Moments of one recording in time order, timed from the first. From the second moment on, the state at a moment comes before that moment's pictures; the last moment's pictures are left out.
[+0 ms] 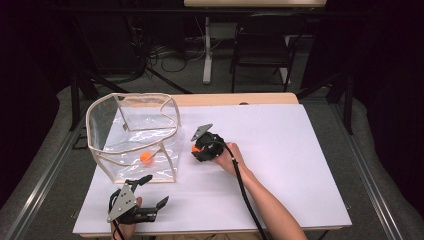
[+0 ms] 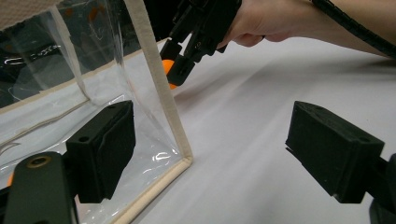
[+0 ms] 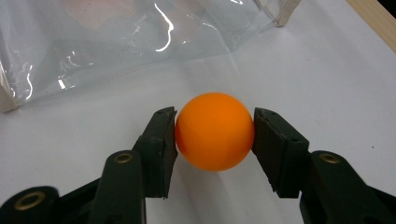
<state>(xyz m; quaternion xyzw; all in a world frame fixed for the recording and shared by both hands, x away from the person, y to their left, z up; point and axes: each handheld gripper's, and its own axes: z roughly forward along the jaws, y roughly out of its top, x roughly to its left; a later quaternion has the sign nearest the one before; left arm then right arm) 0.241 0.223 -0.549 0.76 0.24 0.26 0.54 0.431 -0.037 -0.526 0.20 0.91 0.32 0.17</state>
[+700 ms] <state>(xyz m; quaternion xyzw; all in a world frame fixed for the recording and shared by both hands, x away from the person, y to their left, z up) 0.240 0.223 -0.549 0.76 0.24 0.26 0.54 0.422 -0.043 -0.503 0.20 0.91 0.32 0.18</state>
